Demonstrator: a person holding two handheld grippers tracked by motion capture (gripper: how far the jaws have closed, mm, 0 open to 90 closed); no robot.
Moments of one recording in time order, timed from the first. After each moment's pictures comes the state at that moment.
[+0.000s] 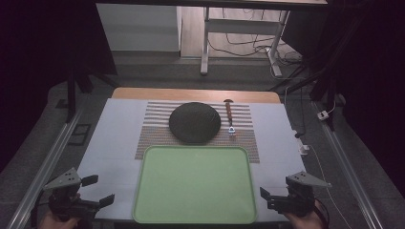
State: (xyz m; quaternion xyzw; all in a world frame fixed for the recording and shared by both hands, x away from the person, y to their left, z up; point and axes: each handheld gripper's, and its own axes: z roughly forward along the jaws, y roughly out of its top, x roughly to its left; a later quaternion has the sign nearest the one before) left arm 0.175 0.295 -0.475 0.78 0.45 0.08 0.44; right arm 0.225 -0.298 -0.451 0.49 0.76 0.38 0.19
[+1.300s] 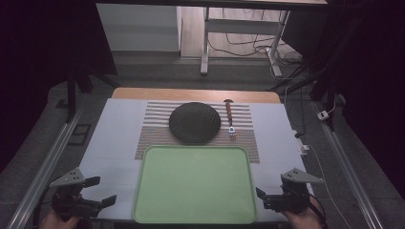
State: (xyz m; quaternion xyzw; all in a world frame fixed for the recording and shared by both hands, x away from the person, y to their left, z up) left arm 0.178 0.291 -0.476 0.79 0.45 0.07 0.42; right arm 0.234 -0.289 -0.451 0.45 0.79 0.37 0.19
